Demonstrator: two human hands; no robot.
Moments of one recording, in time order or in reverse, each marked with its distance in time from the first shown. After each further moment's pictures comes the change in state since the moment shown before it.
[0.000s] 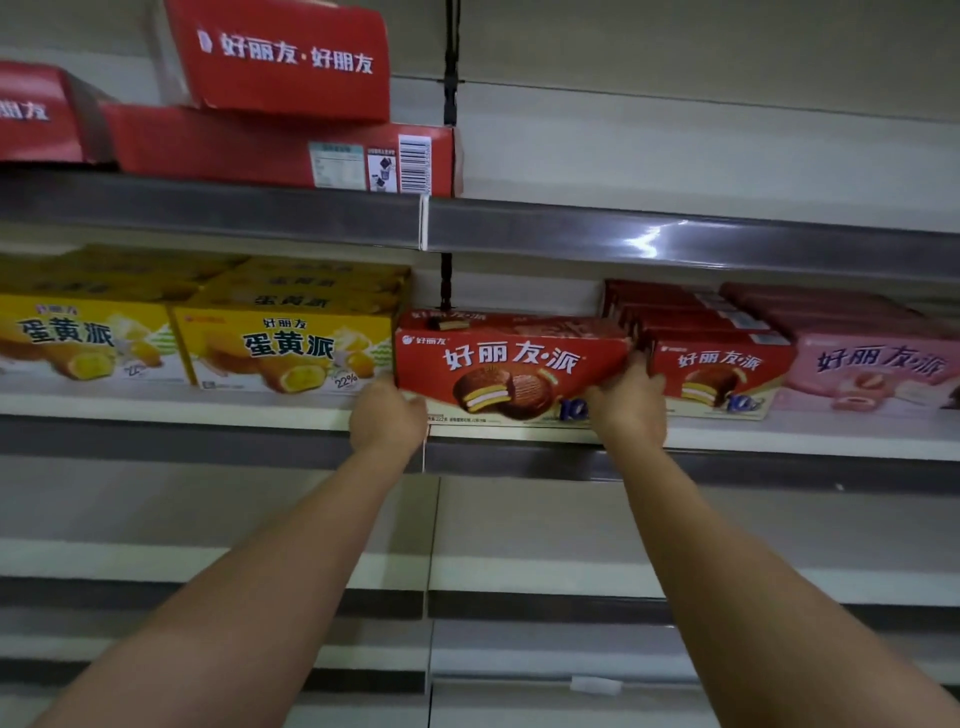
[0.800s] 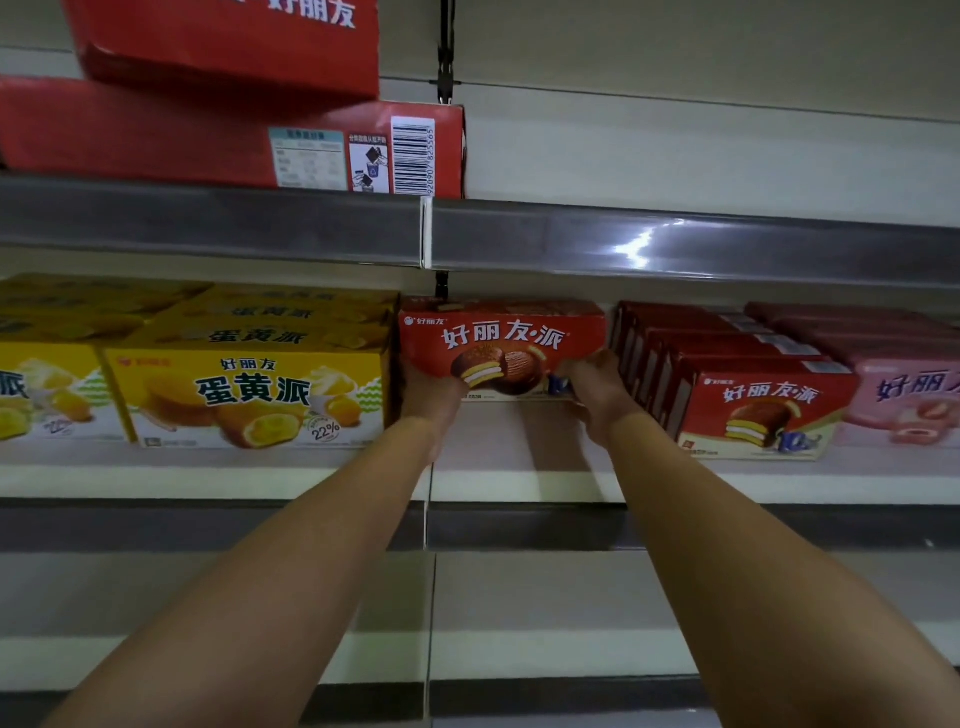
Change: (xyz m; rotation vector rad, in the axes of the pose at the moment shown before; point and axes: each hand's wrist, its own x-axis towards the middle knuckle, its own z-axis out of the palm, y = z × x) left_hand 0.089 0.032 0.066 -0.765 -0.238 -0.038; right_hand 0.082 -0.030 0.072 0.647 -0.288 0.066
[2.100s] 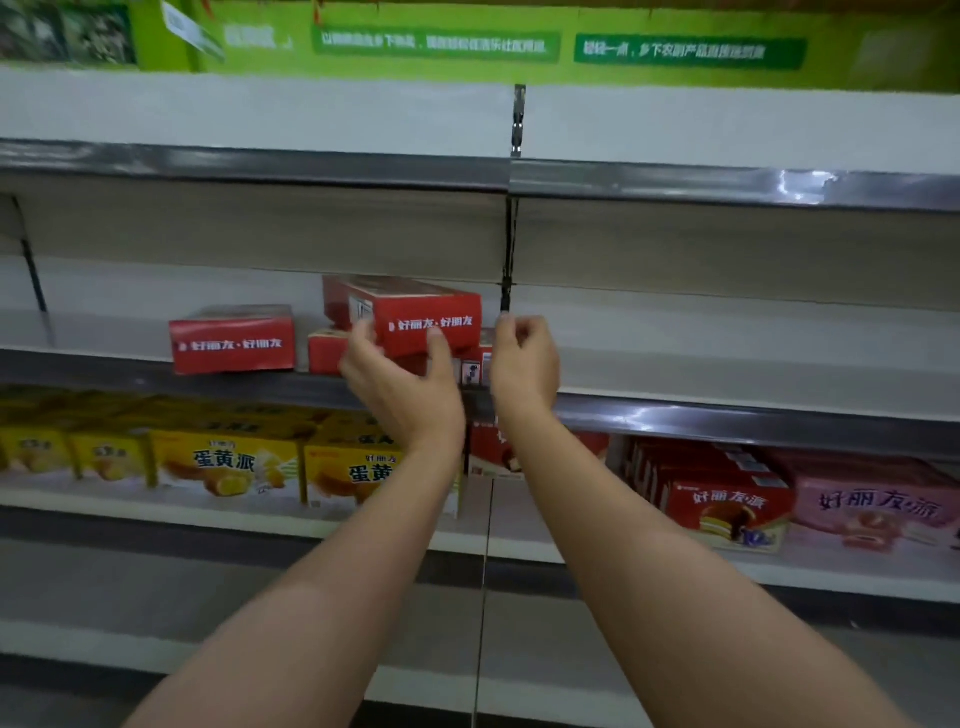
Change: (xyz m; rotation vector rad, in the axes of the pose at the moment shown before) left_hand -0.180 0.220 -0.082 -0.062 0.750 0.585; right_hand -0.203 -0.205 0.093 -0.109 0.071 -0.430
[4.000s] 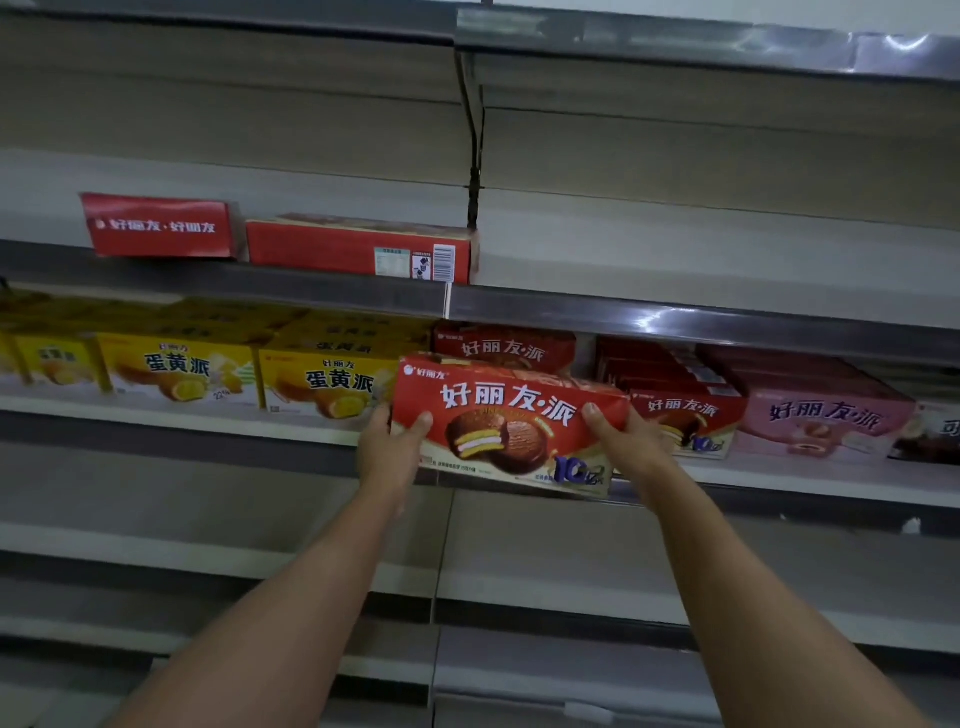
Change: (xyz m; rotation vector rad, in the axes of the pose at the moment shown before) left_hand -0.091 -0.124 -0.046 0.166 -0.558 -0.508; right_hand -0.023 0.173 -0.174 -0.435 -0.255 0.370
